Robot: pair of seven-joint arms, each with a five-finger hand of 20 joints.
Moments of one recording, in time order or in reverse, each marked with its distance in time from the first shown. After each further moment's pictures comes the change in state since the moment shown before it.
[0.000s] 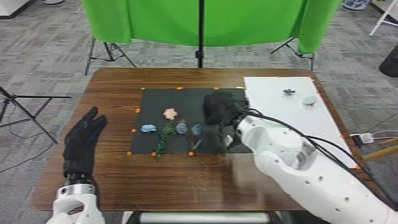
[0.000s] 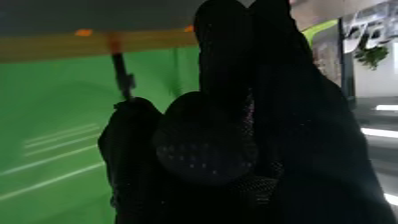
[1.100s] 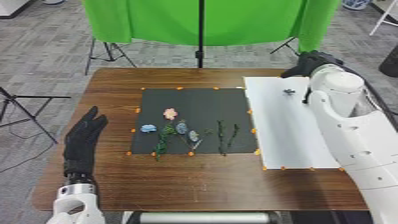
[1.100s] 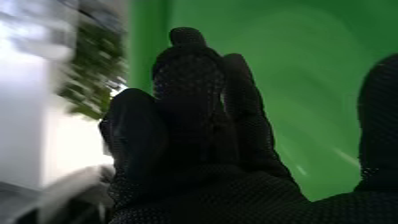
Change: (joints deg) left arm -0.1 0.0 0.1 0.0 0.0 0.0 0.2; right arm 5.6 -5.7 30.7 19.6 -20.8 -20.3 10.7
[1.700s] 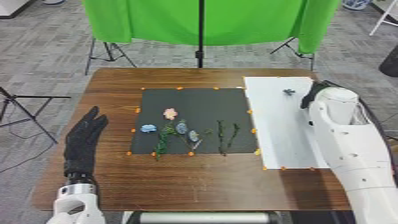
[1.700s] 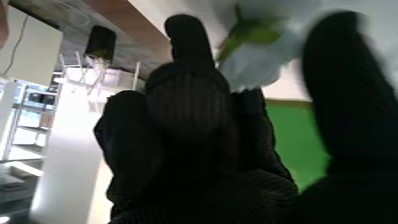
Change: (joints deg) left arm 0.0 0.0 0.0 0.0 0.0 -0.2 -0.1; right arm -3.2 -5.9 7.6 9.3 -4.0 -2.9 2.9
